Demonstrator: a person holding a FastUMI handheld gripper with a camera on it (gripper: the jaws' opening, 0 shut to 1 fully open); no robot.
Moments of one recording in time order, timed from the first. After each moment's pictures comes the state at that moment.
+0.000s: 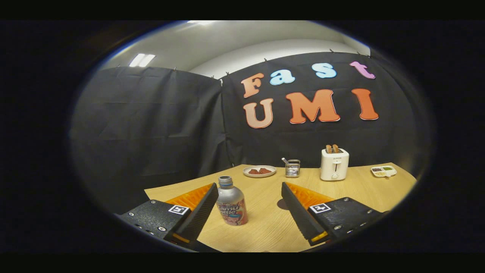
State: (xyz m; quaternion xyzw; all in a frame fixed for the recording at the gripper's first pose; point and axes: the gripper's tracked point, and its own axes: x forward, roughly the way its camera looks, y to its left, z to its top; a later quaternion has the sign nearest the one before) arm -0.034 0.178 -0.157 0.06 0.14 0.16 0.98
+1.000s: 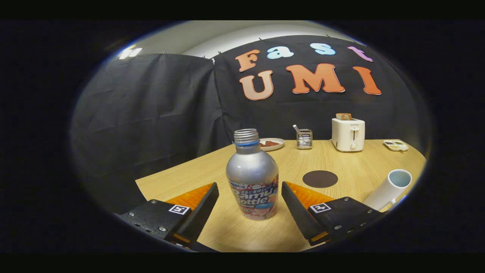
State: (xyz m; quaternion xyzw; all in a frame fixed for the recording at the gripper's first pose) arm -0.020 0.246 -0.257 0.07 0.25 0.13 0.96
